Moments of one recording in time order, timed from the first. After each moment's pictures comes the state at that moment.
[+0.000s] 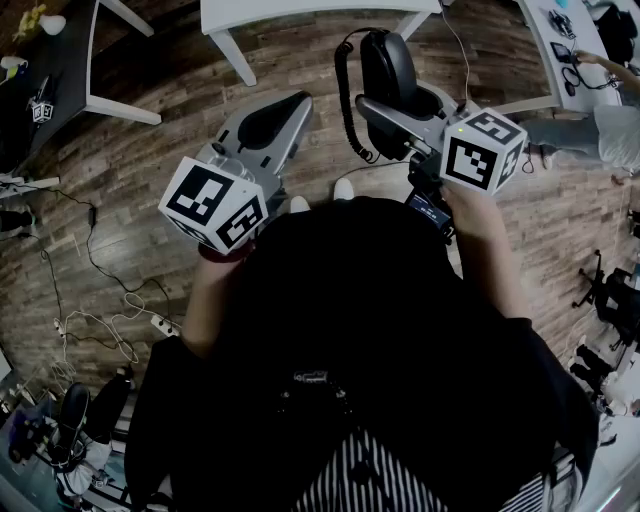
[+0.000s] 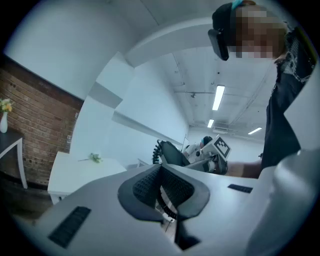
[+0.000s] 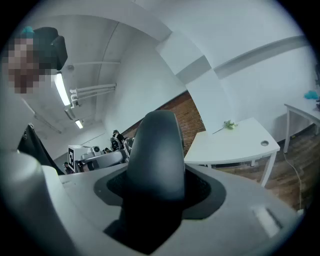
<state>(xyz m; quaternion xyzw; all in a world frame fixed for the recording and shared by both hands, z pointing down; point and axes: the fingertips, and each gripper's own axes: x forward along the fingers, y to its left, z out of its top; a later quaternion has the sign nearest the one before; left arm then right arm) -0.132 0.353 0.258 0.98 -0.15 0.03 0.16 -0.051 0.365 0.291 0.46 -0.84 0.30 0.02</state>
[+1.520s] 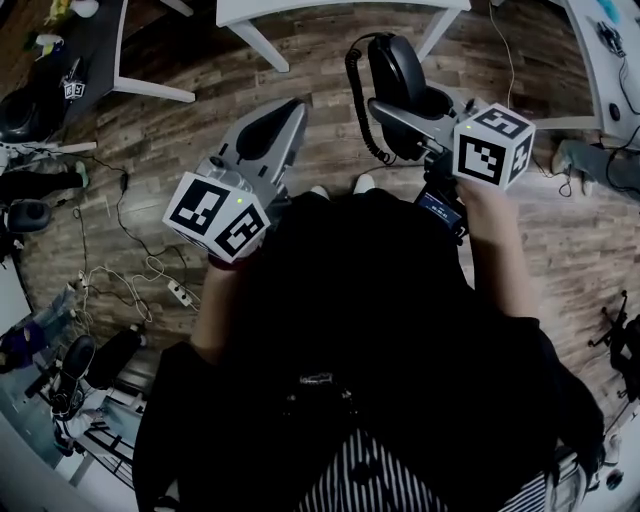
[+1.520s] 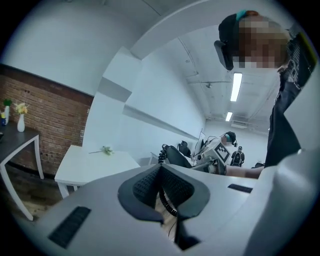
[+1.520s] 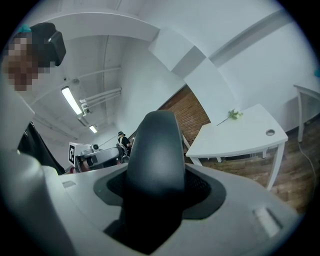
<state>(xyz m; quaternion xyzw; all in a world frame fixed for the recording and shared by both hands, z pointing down) -0.061 0.361 0.279 0.95 -0.24 0.07 0.17 0.037 0.368 0.333 0.37 -0.87 0.33 0.01</state>
